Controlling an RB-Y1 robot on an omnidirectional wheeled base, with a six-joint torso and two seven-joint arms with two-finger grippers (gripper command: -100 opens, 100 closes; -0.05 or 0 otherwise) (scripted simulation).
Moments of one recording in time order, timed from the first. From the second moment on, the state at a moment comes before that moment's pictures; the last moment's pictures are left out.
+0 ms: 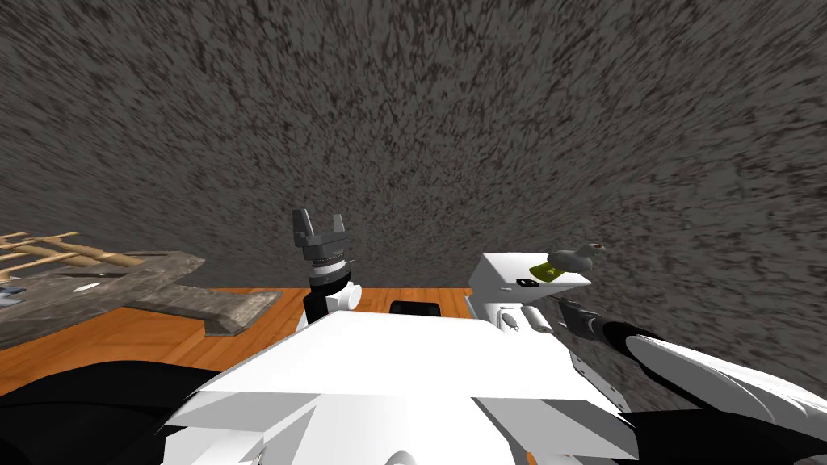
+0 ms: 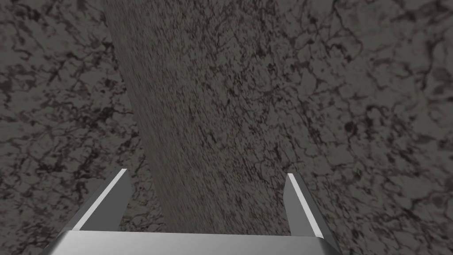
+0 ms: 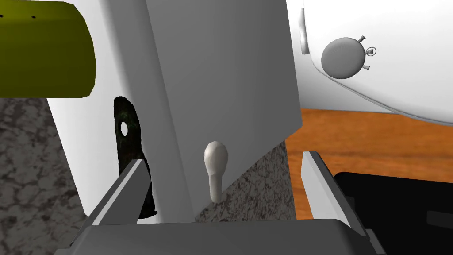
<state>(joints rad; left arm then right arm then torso) 0.48 0.01 -0.03 -2.38 0.02 -0.64 -0.05 0.71 -1.45 0.19 -1.38 1.69 -0.11 0.08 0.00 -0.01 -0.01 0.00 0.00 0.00</state>
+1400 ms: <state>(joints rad) 0.48 0.01 -0.03 -2.38 0.02 -0.64 -0.05 0.70 -1.43 0.20 -1.28 1.77 -0.14 0.06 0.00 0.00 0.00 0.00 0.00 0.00</state>
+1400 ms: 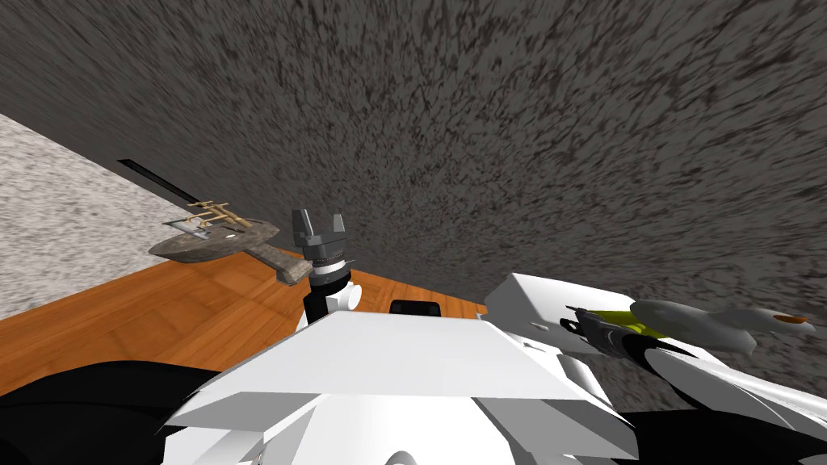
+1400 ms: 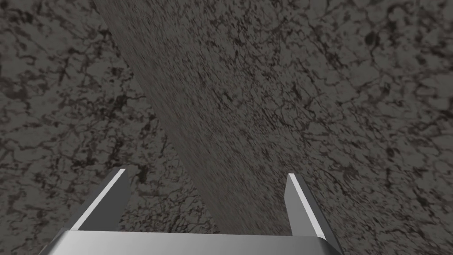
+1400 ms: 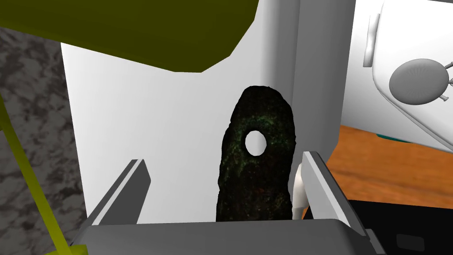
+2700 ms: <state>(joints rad) 0.49 0.01 -0.03 -2.38 0.02 -0.64 -0.05 0.71 -1.44 0.22 -1.29 1.73 -0.13 0.08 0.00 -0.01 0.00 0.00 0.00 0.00</state>
